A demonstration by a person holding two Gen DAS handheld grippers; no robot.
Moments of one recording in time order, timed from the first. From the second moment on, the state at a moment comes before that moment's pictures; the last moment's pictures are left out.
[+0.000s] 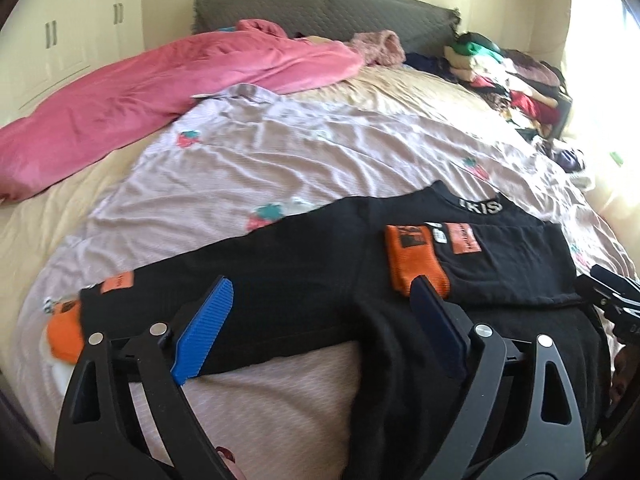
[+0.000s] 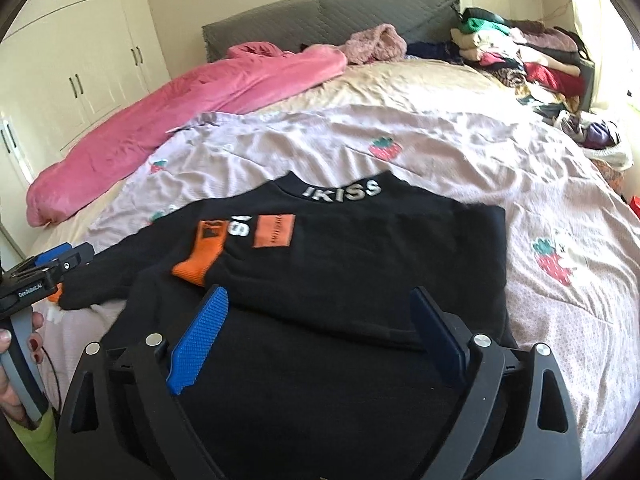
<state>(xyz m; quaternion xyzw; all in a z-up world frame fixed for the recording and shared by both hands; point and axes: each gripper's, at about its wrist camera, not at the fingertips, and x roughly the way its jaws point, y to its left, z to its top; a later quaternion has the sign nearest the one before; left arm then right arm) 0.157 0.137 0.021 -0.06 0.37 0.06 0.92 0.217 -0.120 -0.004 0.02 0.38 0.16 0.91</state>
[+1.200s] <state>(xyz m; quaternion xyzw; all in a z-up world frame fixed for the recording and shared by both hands) 0.076 0.317 0.006 -0.19 0.34 0.24 0.89 0.205 0.005 0.016 -0.02 0.37 0.26 0.89</state>
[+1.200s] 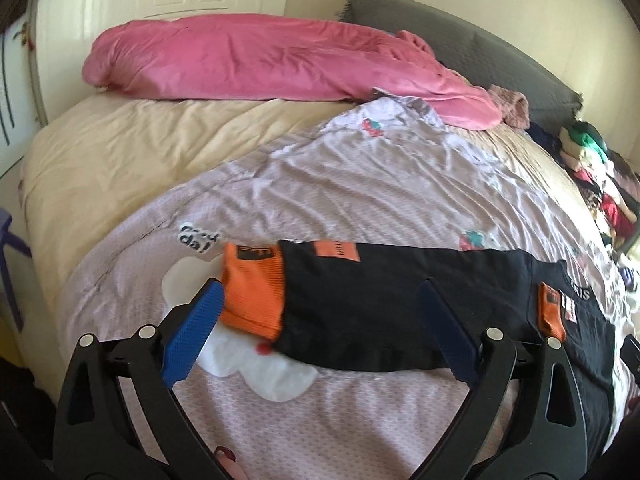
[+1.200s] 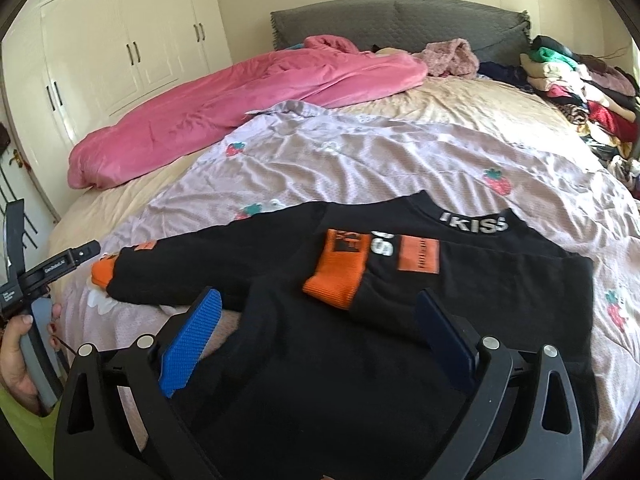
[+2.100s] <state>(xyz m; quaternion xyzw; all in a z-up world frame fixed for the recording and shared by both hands) 0.073 0.357 -0.035 -0.28 0.33 0.21 0.88 0.200 0.033 -0.014 -0.01 0.39 0.27 0.88</state>
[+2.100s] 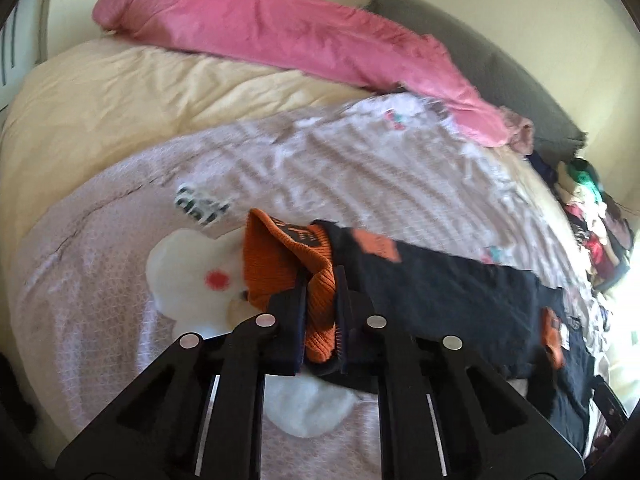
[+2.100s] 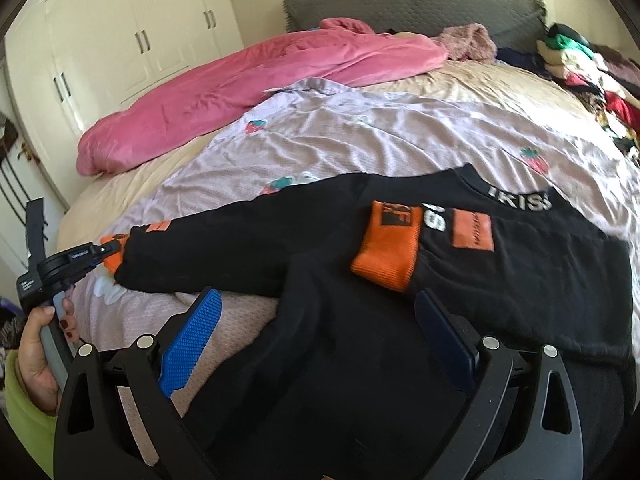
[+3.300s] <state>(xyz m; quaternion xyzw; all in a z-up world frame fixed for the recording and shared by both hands) 0.149 0.064 0.021 -0.09 0.36 -0.09 0.93 0.169 -0.216 -0.004 0.15 0.37 0.08 0.92</state>
